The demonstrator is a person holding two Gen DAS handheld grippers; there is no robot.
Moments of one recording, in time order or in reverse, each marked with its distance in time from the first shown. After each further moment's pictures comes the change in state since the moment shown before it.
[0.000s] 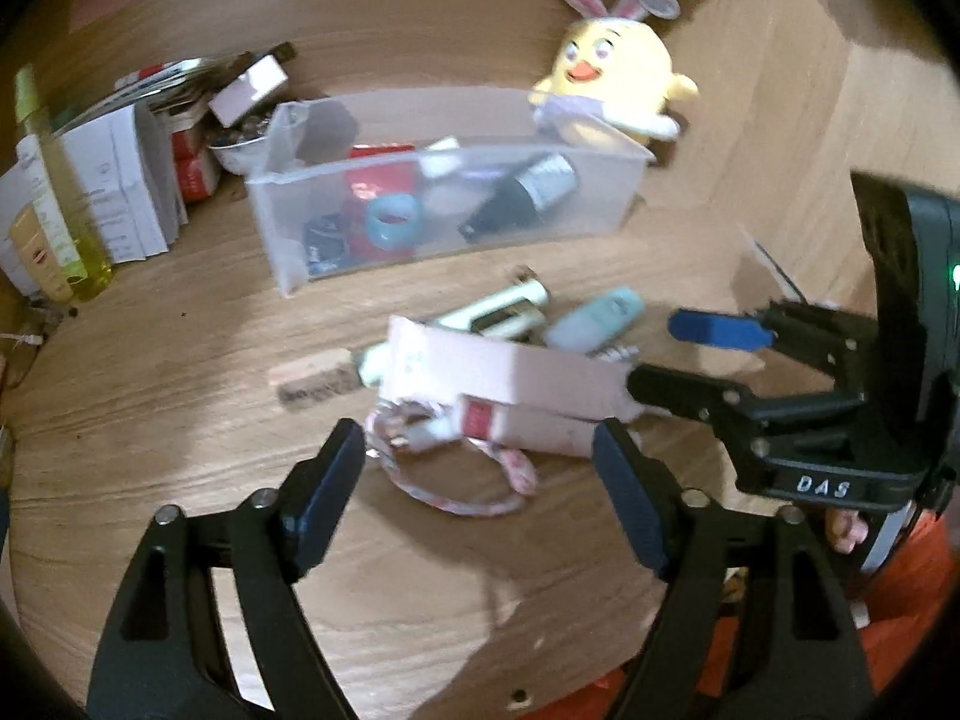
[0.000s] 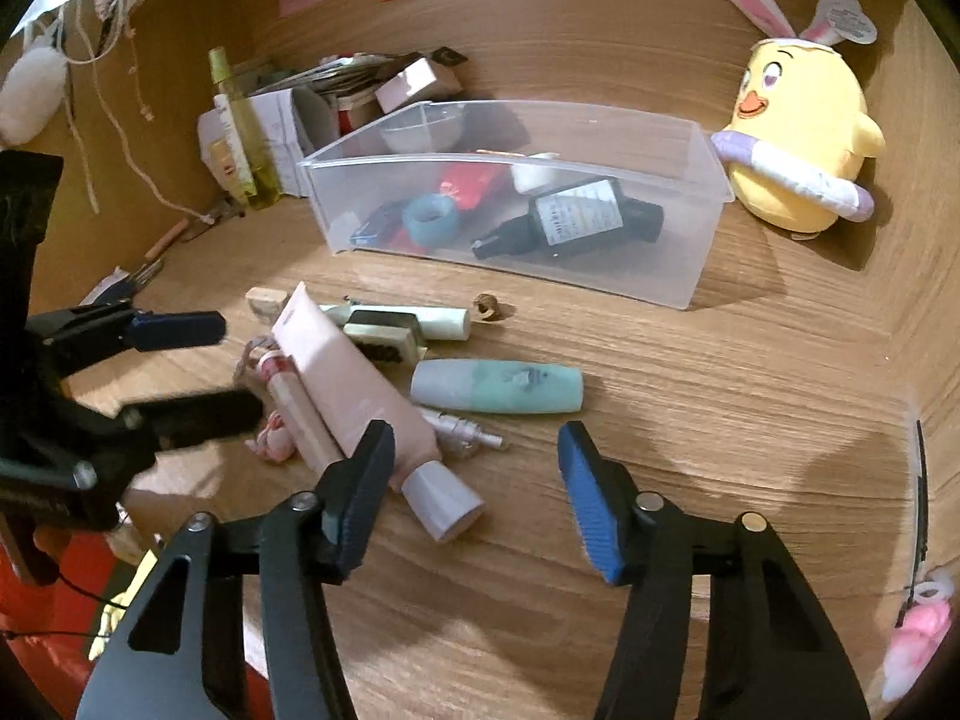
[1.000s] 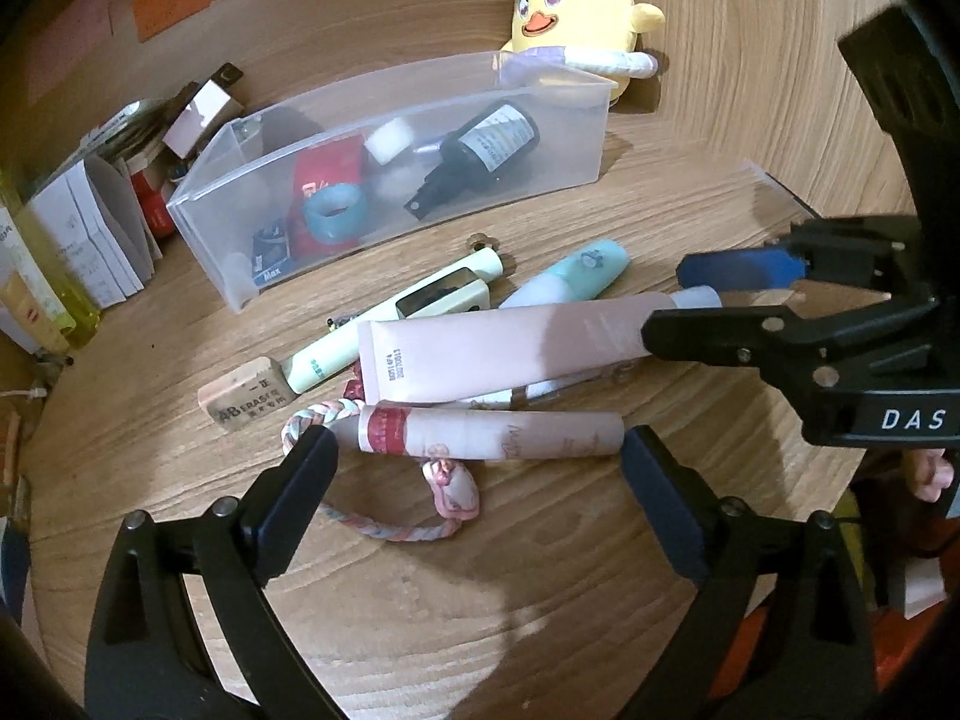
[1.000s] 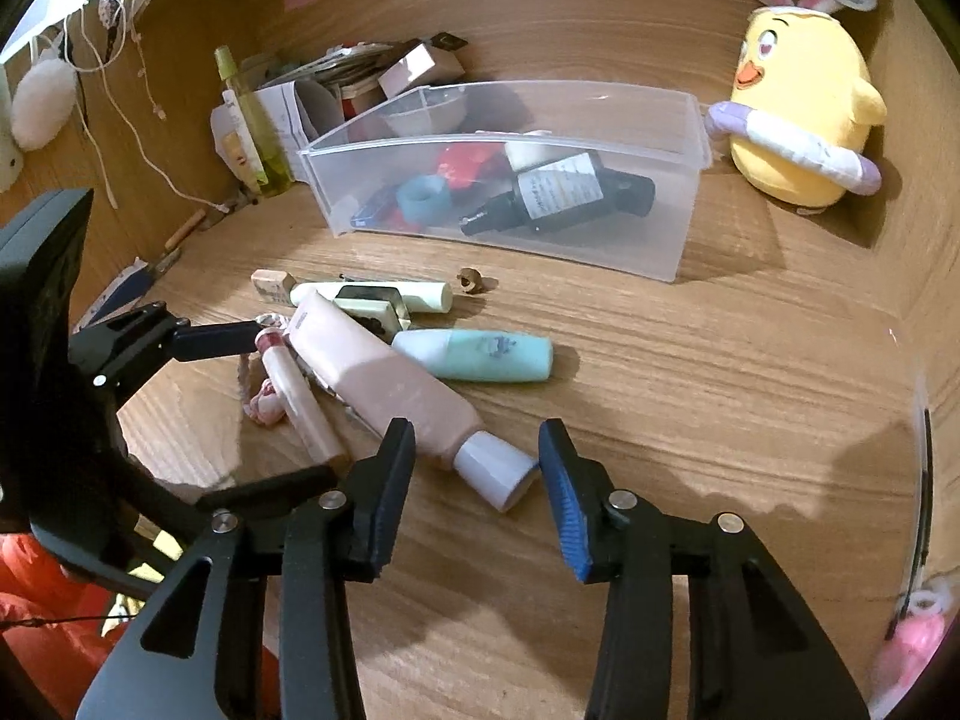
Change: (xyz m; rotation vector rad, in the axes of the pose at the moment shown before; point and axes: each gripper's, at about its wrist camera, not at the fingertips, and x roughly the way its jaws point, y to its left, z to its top) left arm 0.035 -0.040 -0.006 0.135 0.016 0.114; right arm -0.002 -0.020 -0.002 -0.004 0.048 0.051
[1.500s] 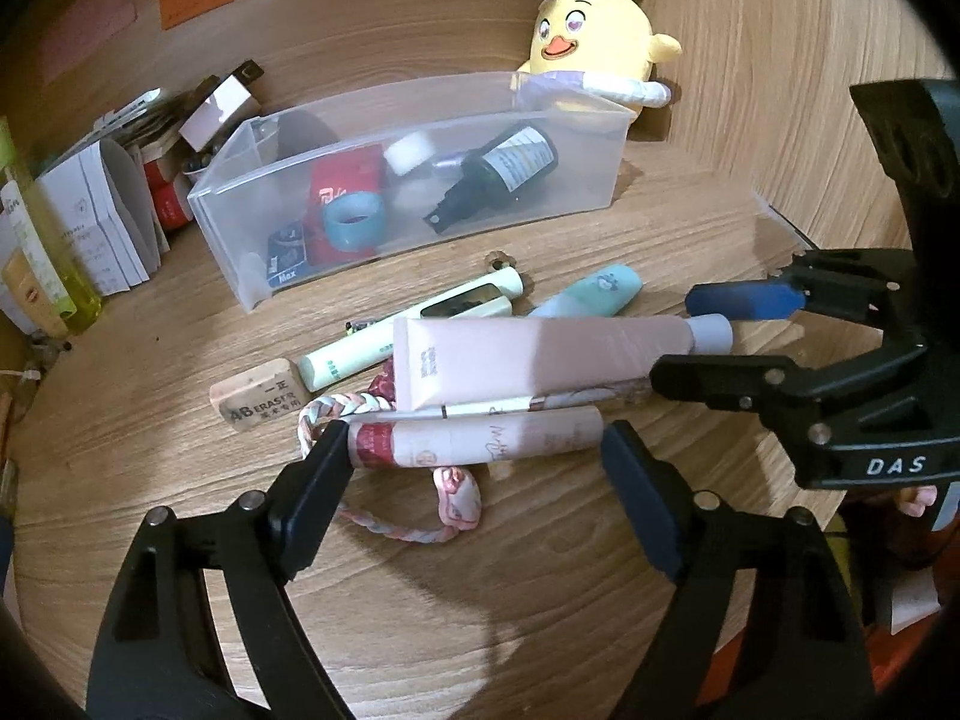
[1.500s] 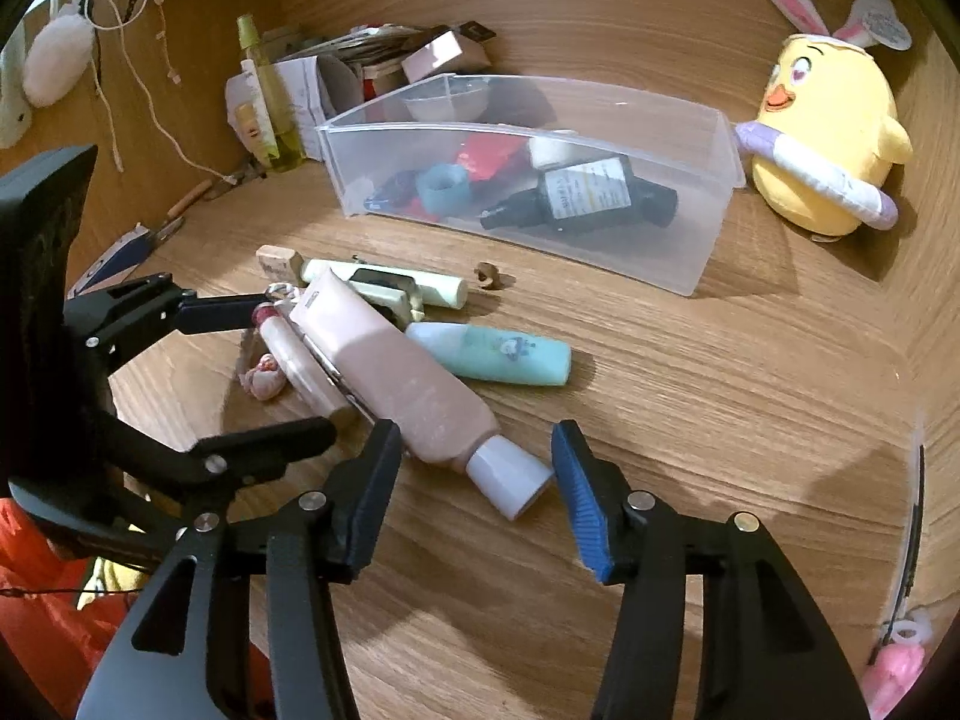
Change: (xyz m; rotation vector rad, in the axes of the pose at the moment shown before) left arm -0.006 0.013 -0.001 -0.062 -0.043 -0.032; right arm 0.003 0.006 -0.003 -0.051 0.010 -0.027
